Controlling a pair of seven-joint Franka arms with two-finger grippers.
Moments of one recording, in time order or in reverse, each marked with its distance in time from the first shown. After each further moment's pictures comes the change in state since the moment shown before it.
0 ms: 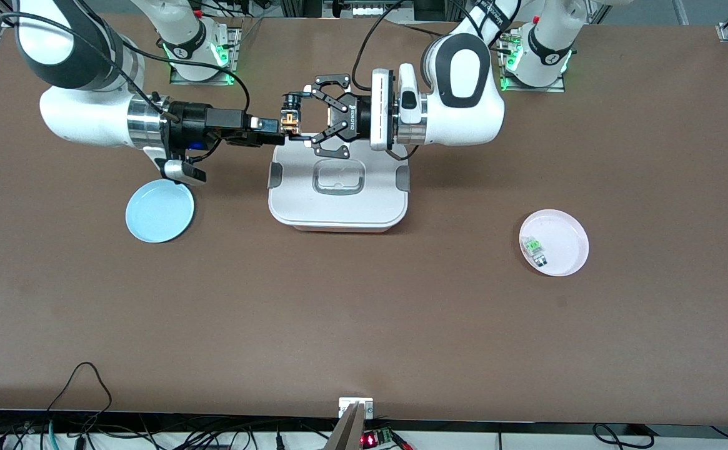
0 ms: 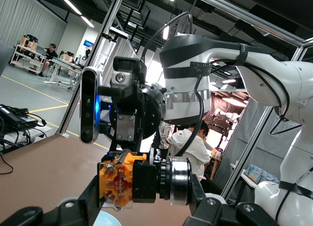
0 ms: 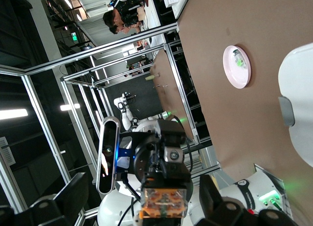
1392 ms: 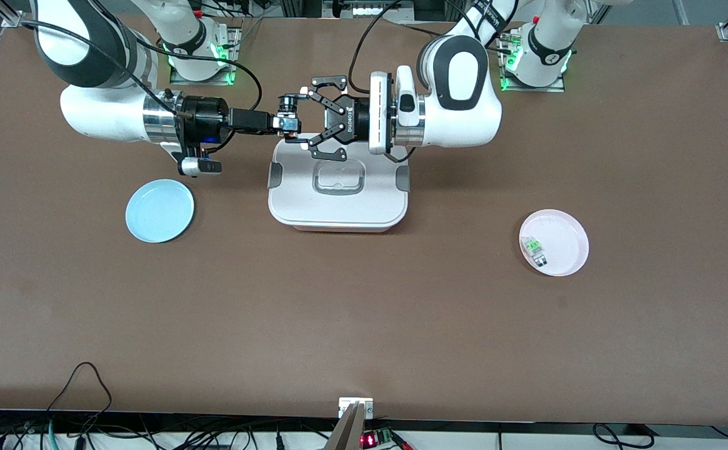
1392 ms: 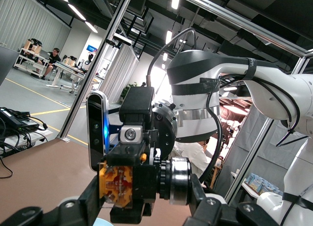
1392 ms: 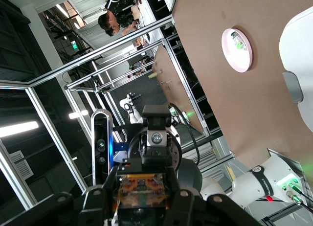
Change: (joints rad) left arm -0.001 0.013 0.001 0.020 -0.030 0.003 -0.006; right arm -0.001 -0.010 0.027 -0.026 0.045 0.002 0.087
